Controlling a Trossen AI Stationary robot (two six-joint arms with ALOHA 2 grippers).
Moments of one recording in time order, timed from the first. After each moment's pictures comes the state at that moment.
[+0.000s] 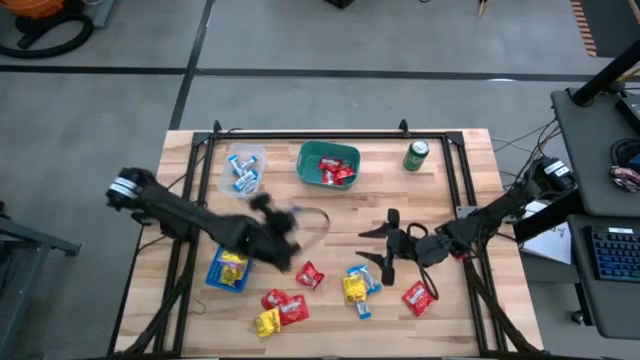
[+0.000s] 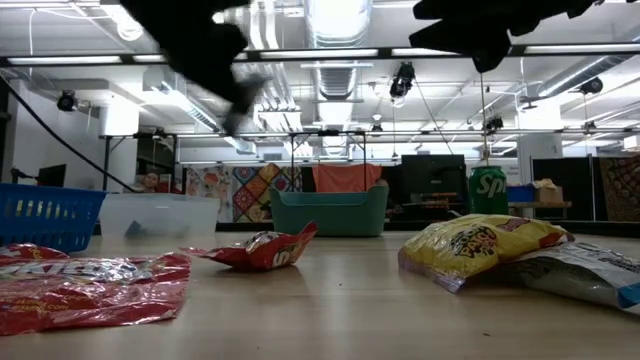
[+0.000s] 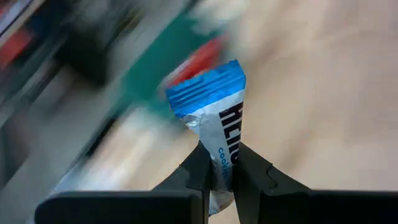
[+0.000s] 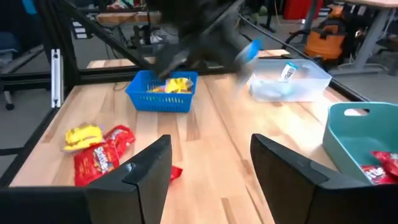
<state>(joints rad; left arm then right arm) -0.35 1.53 1.10 -0.75 -0.93 -0.58 0.49 1.30 0.63 0.39 0.61 0.20</state>
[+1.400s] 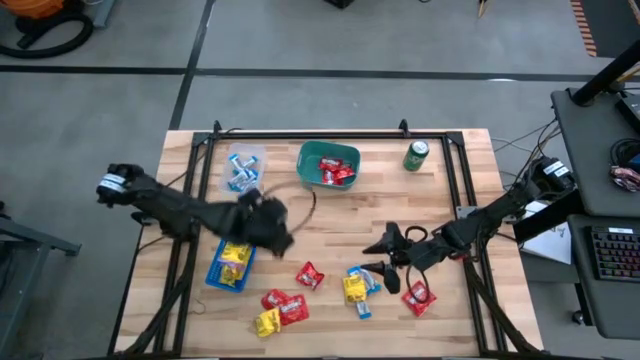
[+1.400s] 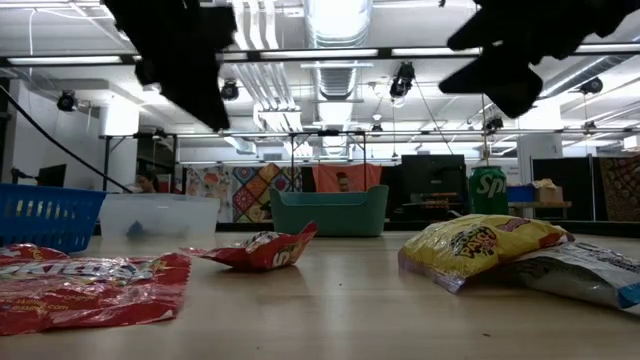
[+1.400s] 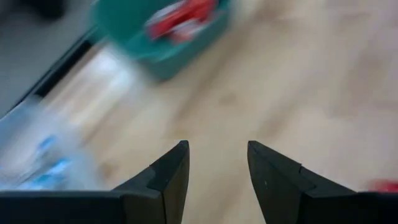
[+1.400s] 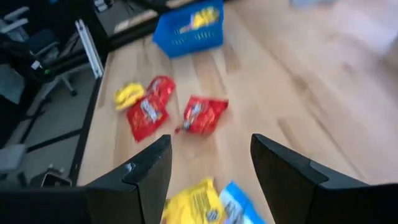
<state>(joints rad) -0.30 1.44 1.03 -0.76 -0.70 -0.73 0.49 1.31 0.63 0.18 0.40 0.63</state>
